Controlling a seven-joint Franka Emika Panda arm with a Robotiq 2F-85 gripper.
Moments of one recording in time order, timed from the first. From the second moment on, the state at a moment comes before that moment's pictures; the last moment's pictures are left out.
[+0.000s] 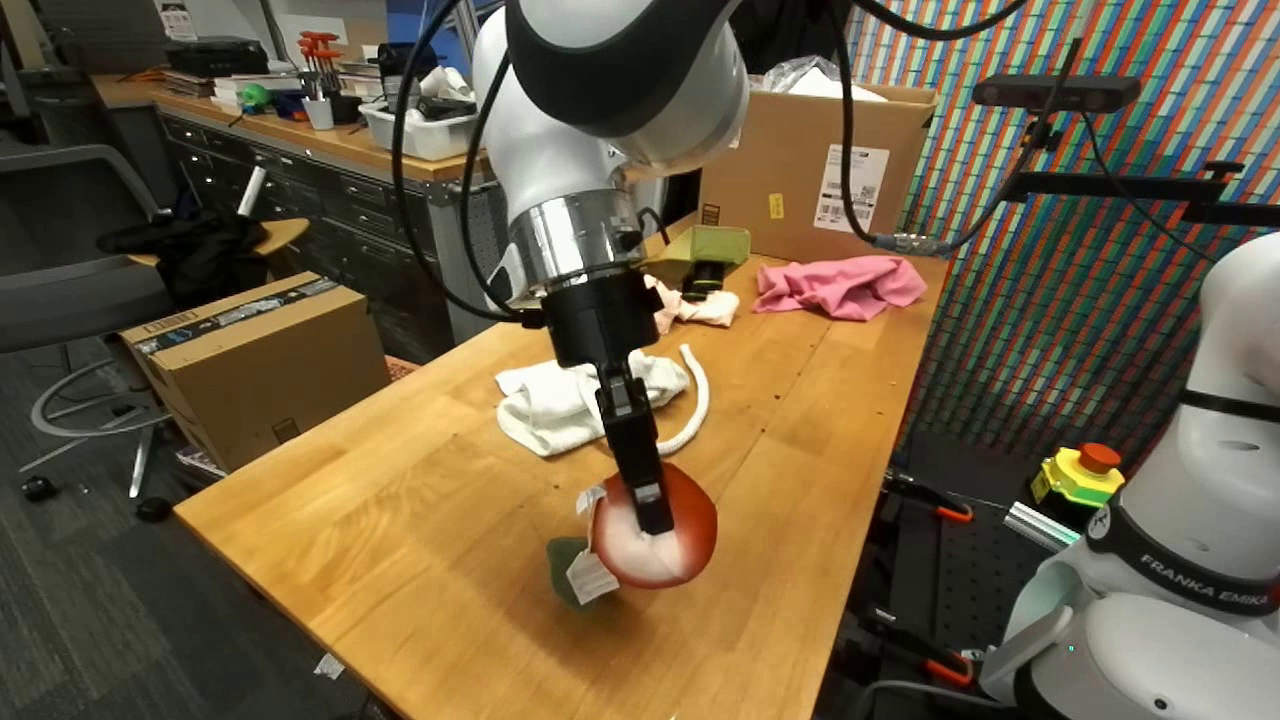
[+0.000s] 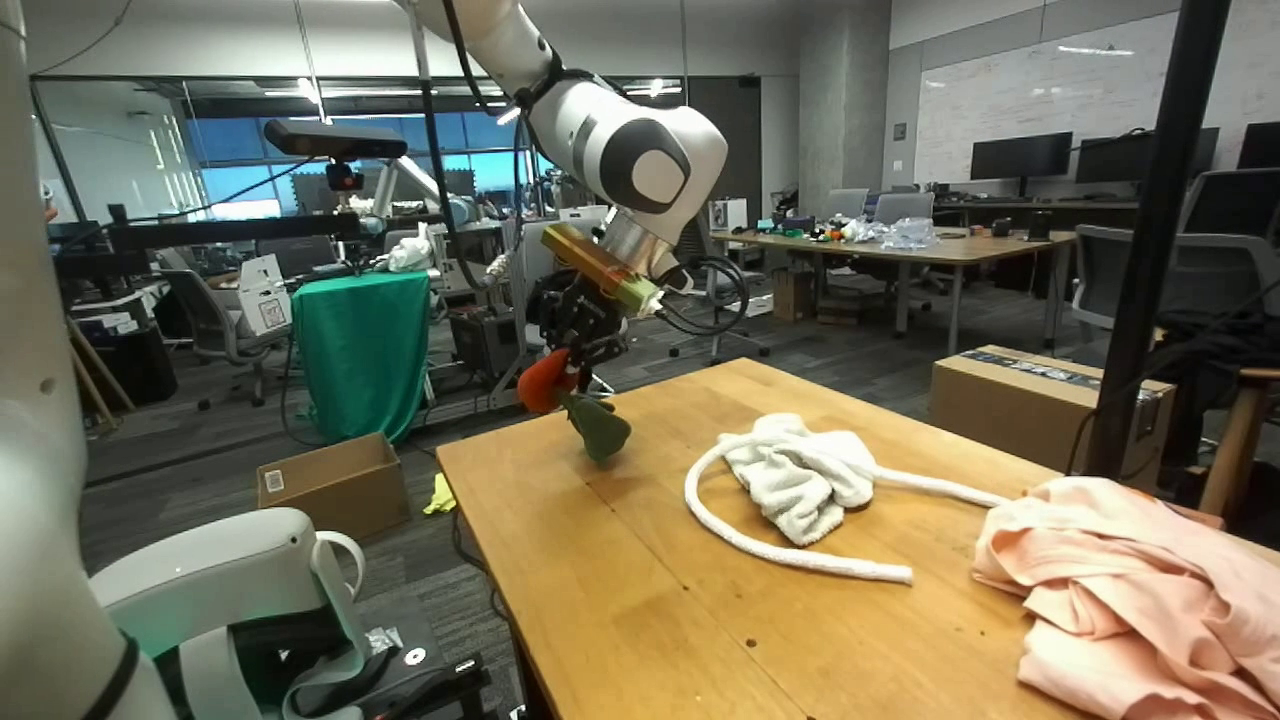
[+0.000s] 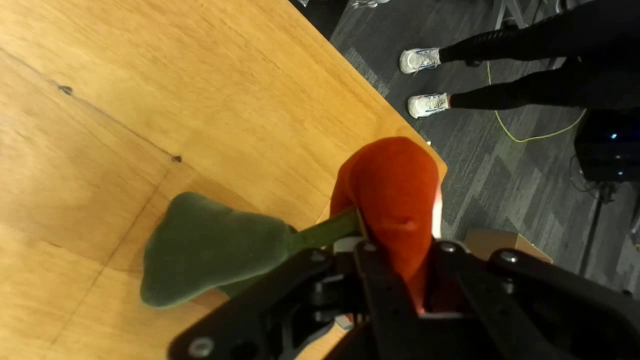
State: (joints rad) arm 0.19 0.19 0.22 -2.00 0.45 1.77 -0.41
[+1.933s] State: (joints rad) arm 0.23 0.43 0.28 -1.74 0.34 1.59 -0.40
